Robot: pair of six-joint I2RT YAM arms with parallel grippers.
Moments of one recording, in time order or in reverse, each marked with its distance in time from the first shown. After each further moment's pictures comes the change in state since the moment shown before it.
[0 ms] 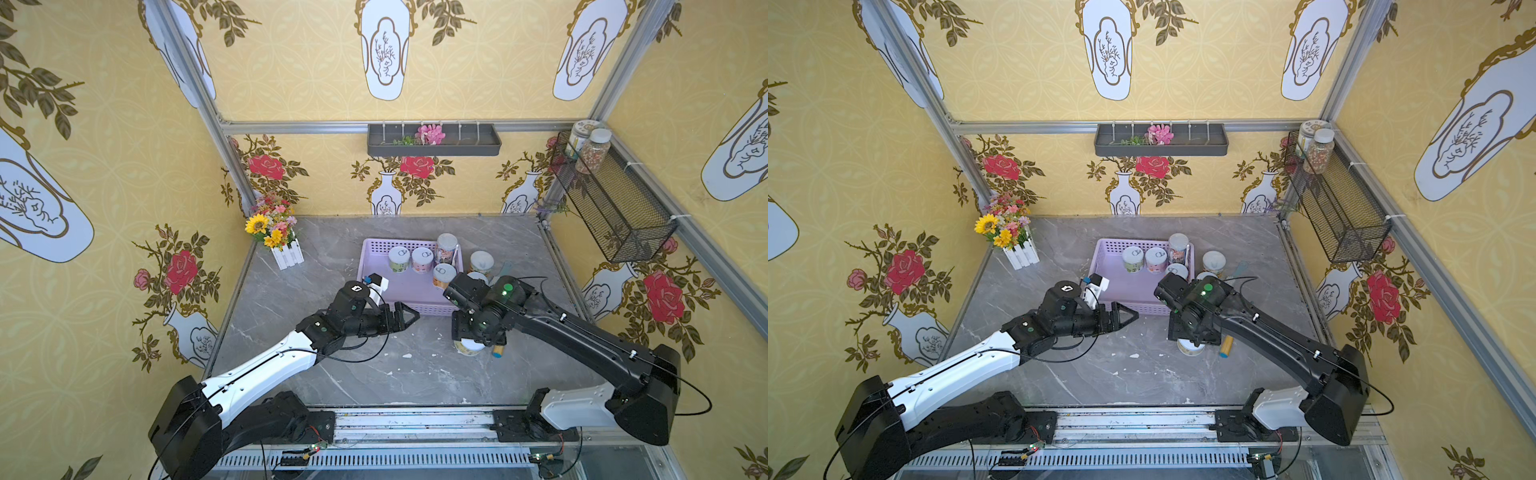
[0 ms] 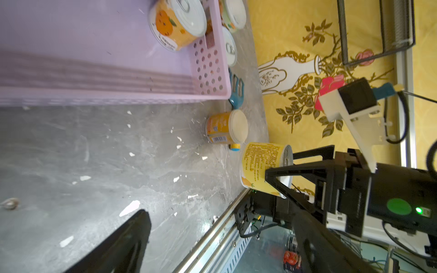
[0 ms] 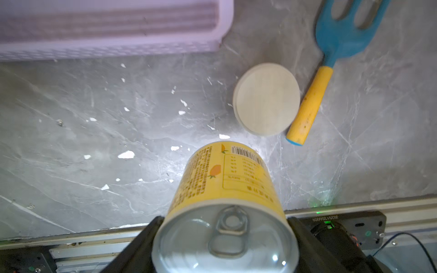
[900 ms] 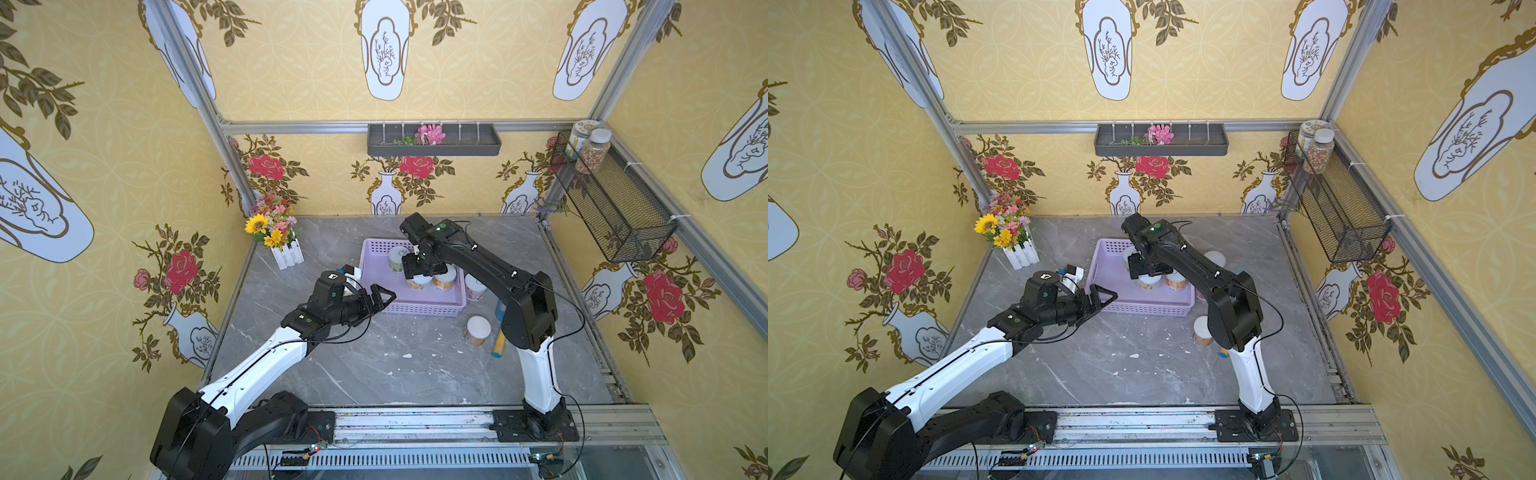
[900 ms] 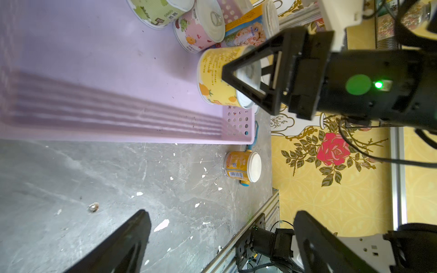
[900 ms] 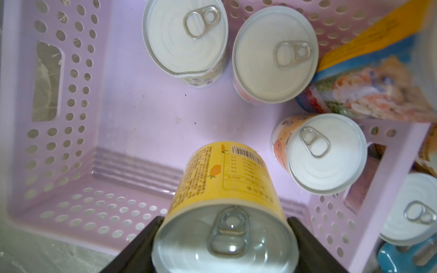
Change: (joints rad) left arm 0.205 -0.016 -0.017 -0.021 0.051 -0.035; right arm -0.193 0.746 0.712 0.192 -0.049 -0.490
